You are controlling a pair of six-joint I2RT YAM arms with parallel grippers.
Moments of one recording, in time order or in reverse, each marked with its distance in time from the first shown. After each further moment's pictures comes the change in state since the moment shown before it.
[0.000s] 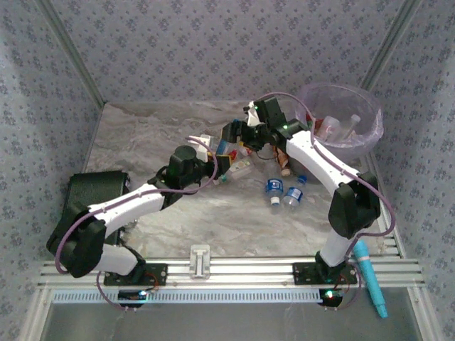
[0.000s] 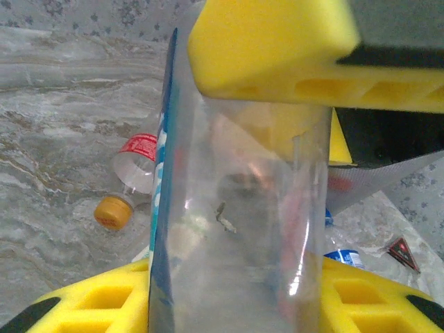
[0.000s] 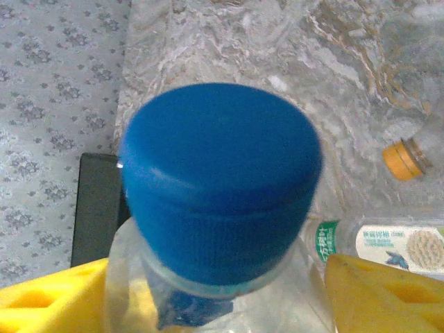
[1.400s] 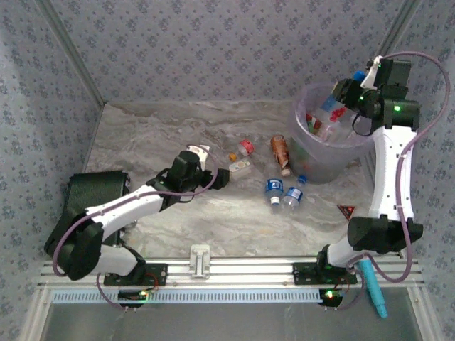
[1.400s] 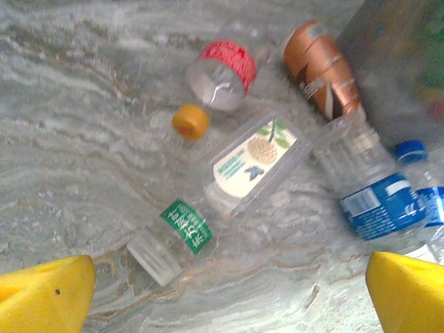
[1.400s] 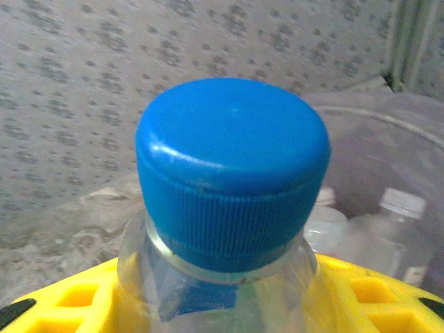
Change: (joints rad) left arm -0.011 -0.011 -0.003 -0.294 -0.103 0.058; right arm -0.655 -0.189 0.404 -0.454 0.273 -0.348
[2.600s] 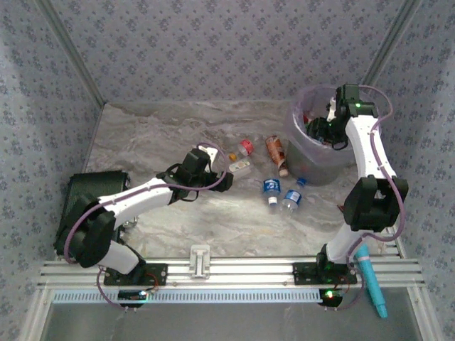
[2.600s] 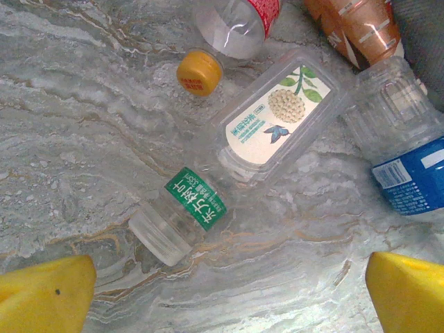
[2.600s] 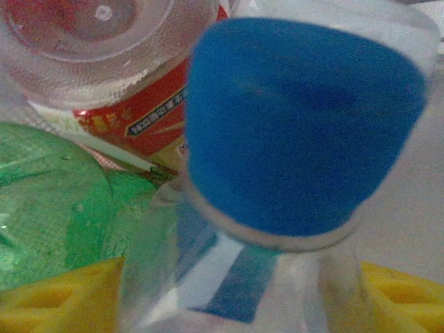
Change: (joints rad) left arm -0.023 0.106 0.092 -0.125 -0.028 0.041; right arm 0.085 0.185 -0.246 -0.119 0.059 -0.128
